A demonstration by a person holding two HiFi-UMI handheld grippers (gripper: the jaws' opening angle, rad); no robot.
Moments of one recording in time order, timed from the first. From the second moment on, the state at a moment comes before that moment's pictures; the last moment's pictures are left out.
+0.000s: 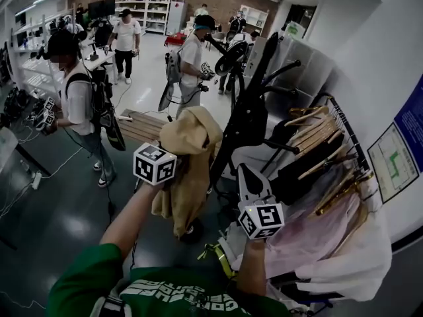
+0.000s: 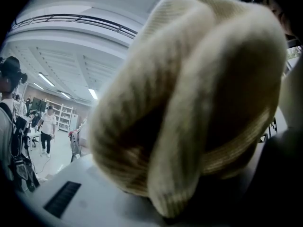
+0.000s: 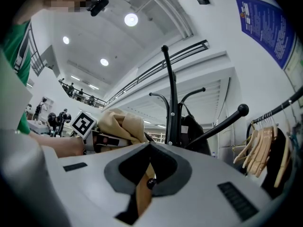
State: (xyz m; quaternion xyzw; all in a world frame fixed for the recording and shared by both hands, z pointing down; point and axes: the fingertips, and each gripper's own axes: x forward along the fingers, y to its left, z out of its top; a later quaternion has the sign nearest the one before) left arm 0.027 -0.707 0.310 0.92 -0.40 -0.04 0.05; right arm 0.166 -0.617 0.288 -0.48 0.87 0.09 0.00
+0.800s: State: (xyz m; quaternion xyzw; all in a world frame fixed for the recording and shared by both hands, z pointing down) left arm 0.018 -0.702 0.351 0.91 -0.41 -0.05 0.06; right arm 0.168 -0.613 0.330 -0.49 0.87 0.06 0.00
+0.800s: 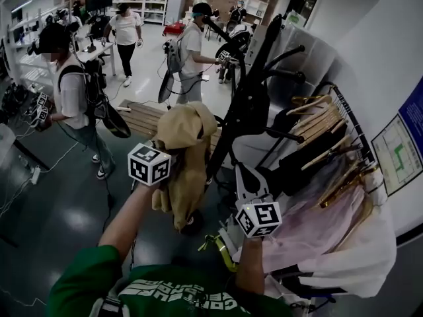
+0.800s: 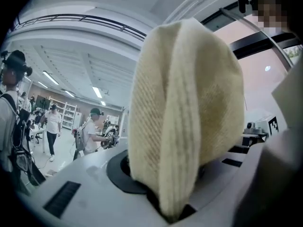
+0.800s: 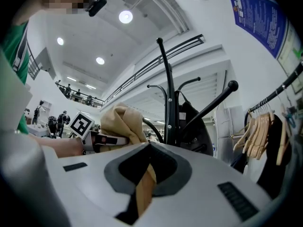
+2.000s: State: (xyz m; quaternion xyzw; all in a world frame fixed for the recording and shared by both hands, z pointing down) left arm -0.029 -0.616 0.368 0.92 -0.39 -0.08 0.02; right arm 0.131 -0.532 0.396 -0.50 0.86 0.02 -0.01
